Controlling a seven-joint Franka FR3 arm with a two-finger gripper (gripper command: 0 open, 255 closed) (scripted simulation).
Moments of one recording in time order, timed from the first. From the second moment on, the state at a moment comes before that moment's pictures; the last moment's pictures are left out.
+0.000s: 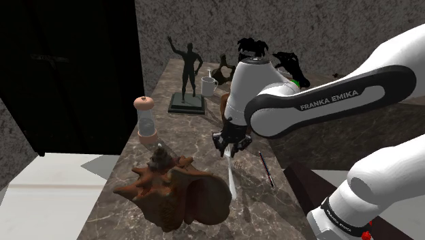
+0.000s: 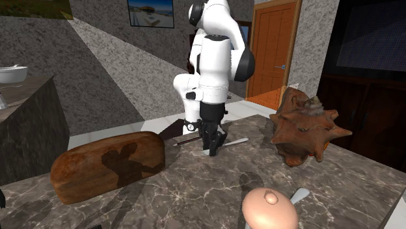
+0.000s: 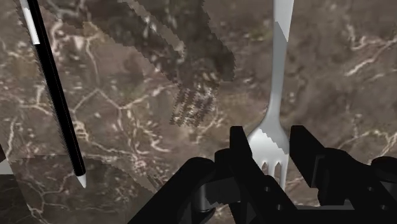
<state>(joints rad) -0.23 -0.40 0.78 -2.55 0.30 2.28 0.98</state>
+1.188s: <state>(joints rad) -0.21 -0.52 0.68 -2.40 0.30 2.01 0.94</state>
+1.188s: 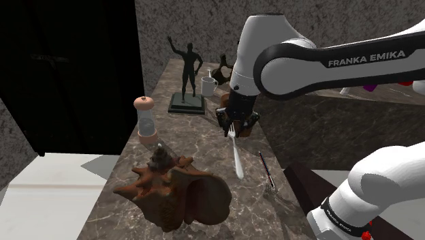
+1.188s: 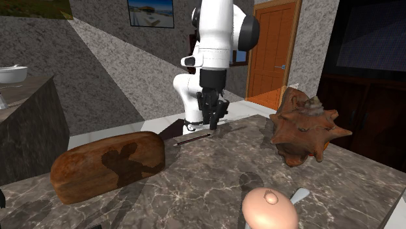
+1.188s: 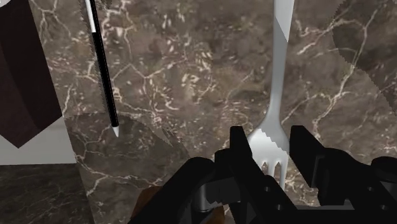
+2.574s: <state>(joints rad) -0.22 -0.55 0.61 -2.14 0.26 1.73 0.94</state>
